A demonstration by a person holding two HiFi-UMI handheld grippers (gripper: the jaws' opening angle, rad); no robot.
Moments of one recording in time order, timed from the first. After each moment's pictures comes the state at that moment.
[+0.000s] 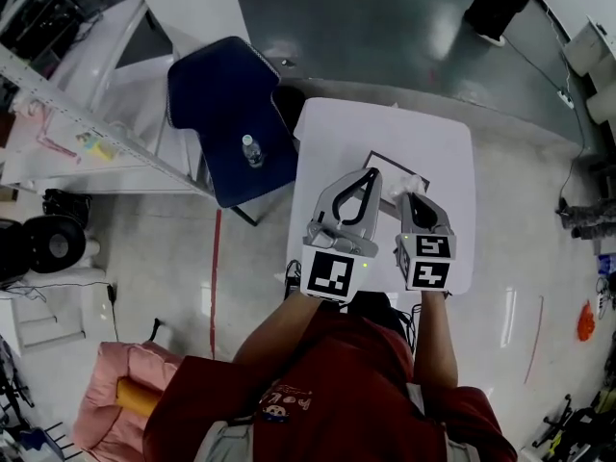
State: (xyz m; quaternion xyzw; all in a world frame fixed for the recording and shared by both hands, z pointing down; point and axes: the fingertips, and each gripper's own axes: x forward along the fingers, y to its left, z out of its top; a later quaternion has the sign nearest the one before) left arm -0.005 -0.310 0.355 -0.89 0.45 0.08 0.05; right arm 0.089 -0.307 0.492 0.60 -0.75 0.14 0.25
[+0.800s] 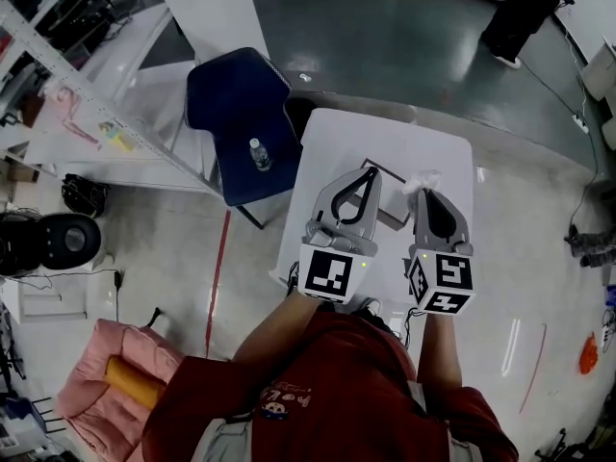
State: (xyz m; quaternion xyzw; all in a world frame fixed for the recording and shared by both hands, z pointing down) left arm 0.056 -0.282 0.320 -0.87 0.49 0.06 0.07; right arm 0.149 -0.280 0.383 0.59 -0.80 0.07 0.11
